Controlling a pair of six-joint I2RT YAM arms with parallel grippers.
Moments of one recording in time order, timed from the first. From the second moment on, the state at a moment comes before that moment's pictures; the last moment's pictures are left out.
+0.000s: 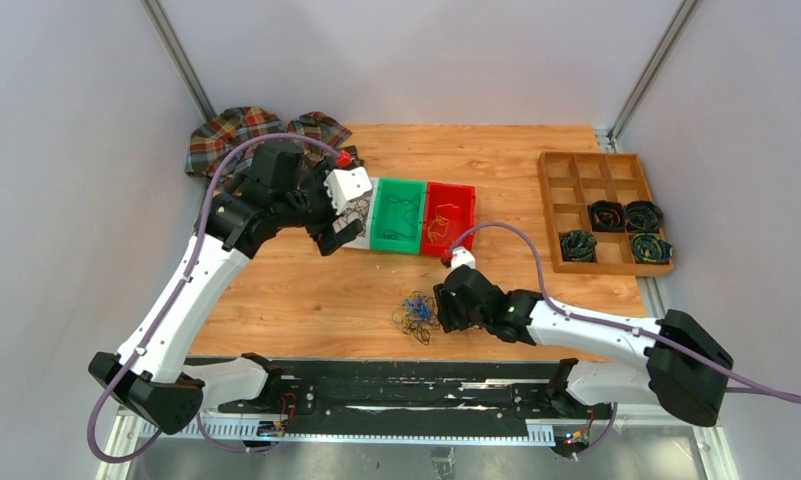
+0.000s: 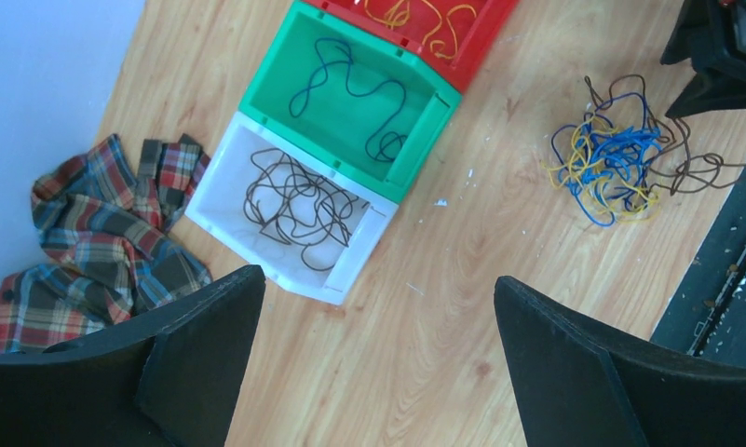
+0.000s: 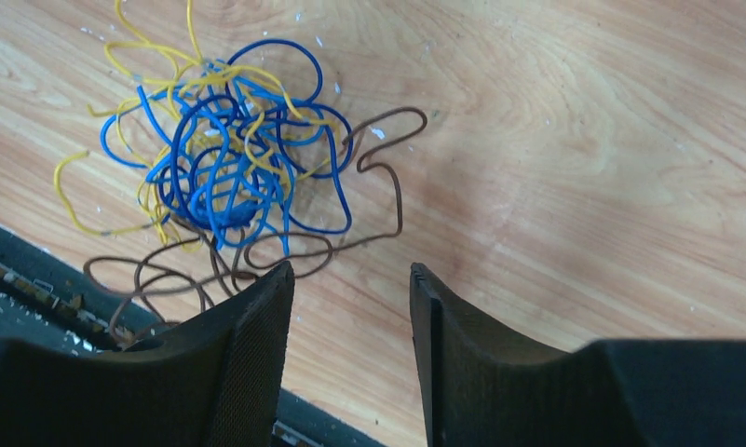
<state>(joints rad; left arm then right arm) -0.46 1.20 1.42 -0.89 0.37 0.64 0.99 1.17 0.57 -0.27 0.22 0.49</state>
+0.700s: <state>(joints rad) -0.46 1.18 1.37 -0.90 0.37 0.63 0.97 1.20 0.59 -0.18 0.25 0.48</state>
